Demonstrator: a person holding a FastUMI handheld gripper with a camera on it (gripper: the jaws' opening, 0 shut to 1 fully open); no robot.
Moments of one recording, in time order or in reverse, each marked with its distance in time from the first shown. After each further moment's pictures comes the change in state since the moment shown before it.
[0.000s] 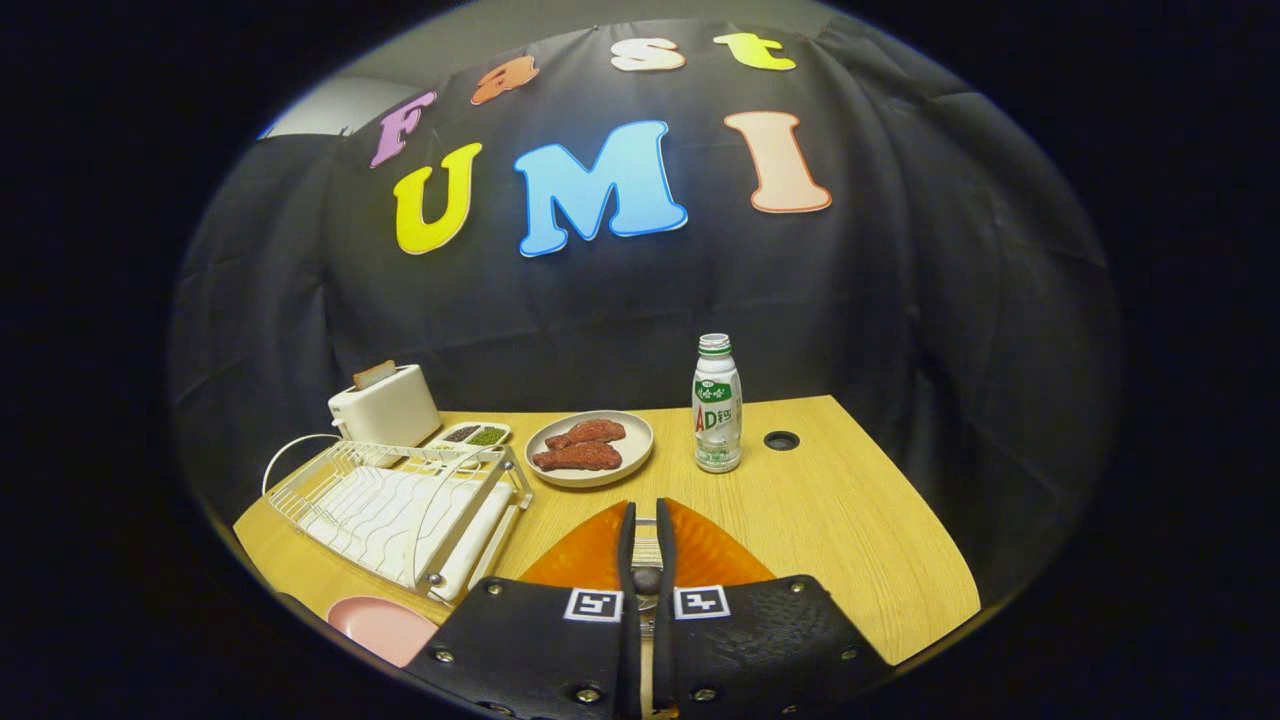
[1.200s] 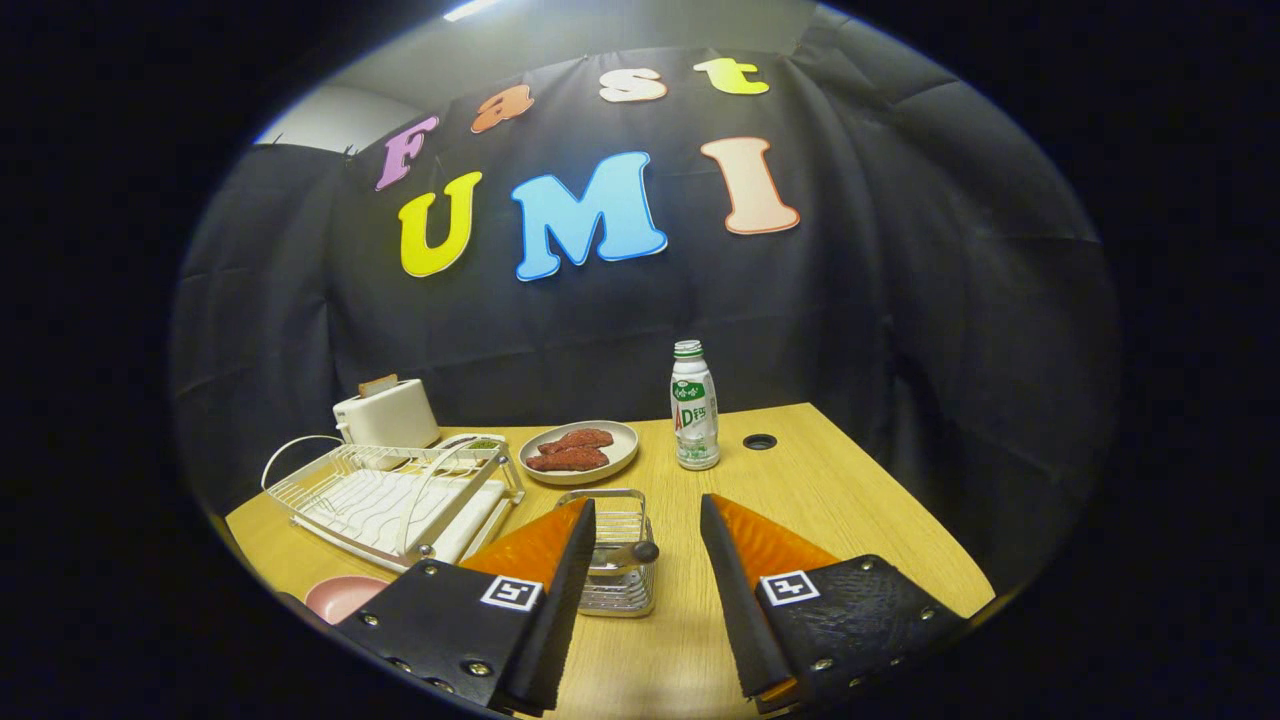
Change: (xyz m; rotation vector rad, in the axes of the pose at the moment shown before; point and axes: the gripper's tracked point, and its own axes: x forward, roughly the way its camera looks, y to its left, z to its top) arm -0.024 -0.016 -0.041 0.023 -0.120 -0.007
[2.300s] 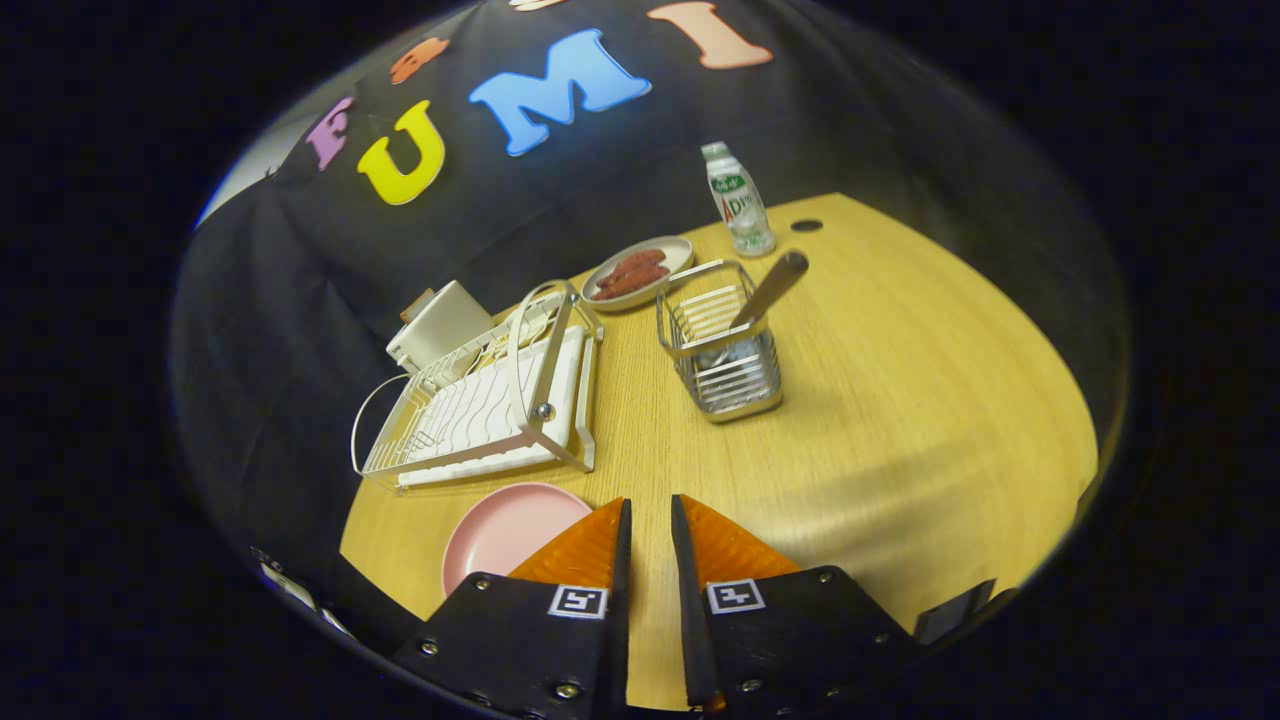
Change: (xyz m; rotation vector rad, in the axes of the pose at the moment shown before) arm -0.090 0.088 -0.073 0.197 0.439 0.098
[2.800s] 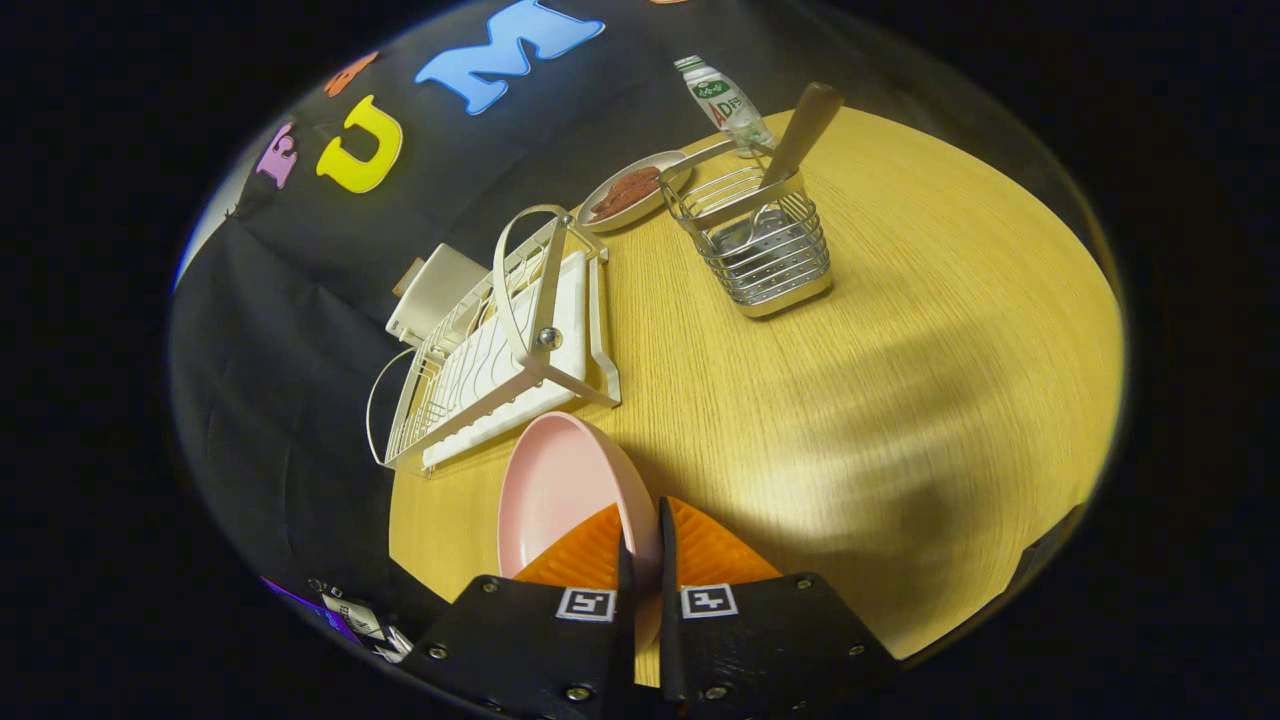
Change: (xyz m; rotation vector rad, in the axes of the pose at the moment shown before) arm 0.031 0.043 -0.067 0.283 0.286 0.123
